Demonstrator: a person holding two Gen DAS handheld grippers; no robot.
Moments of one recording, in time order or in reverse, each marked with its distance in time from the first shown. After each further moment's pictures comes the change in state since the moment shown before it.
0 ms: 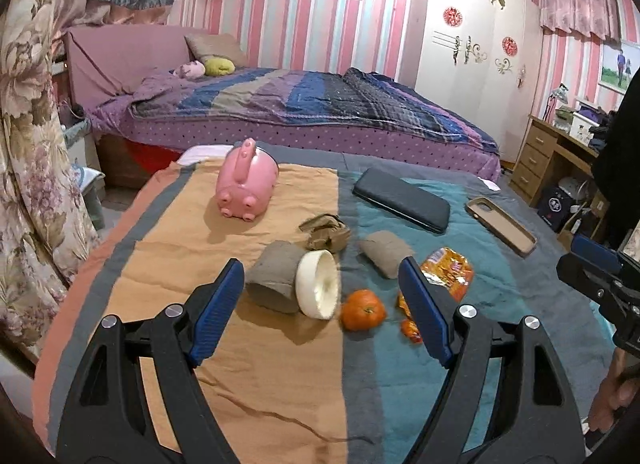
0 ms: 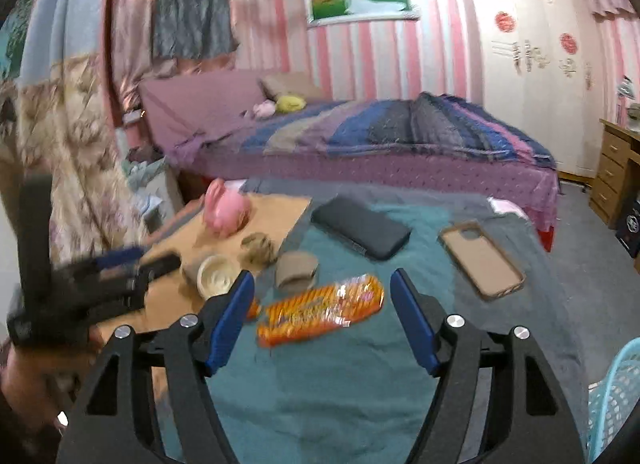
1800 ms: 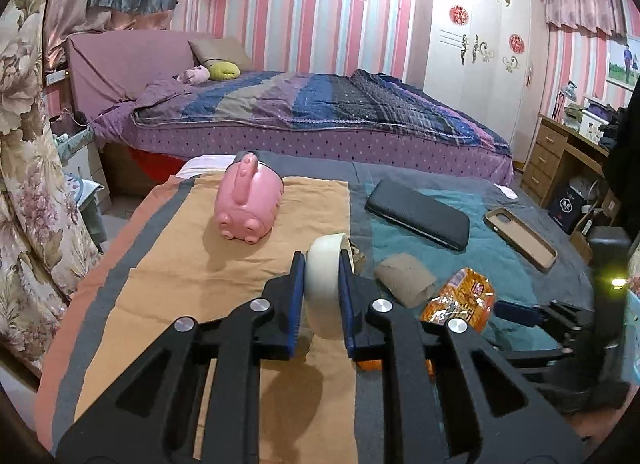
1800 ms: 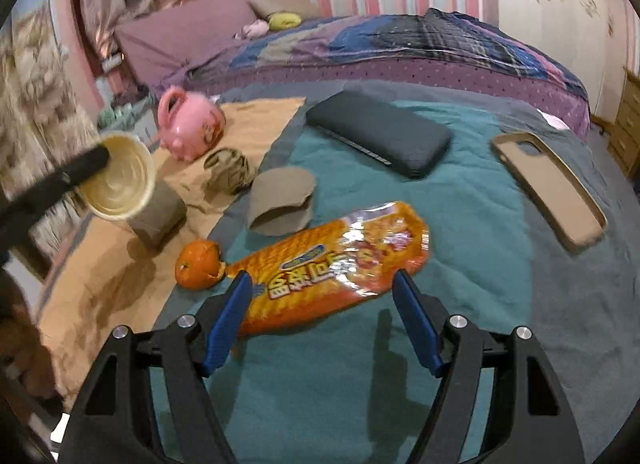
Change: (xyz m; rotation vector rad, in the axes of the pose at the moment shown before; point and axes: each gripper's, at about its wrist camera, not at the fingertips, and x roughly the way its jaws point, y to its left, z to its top) left arm 0.028 -0.001 0.018 0.011 0.001 0.038; right arm 0.138 0.004 -0.015 0.004 0.342 -0.003
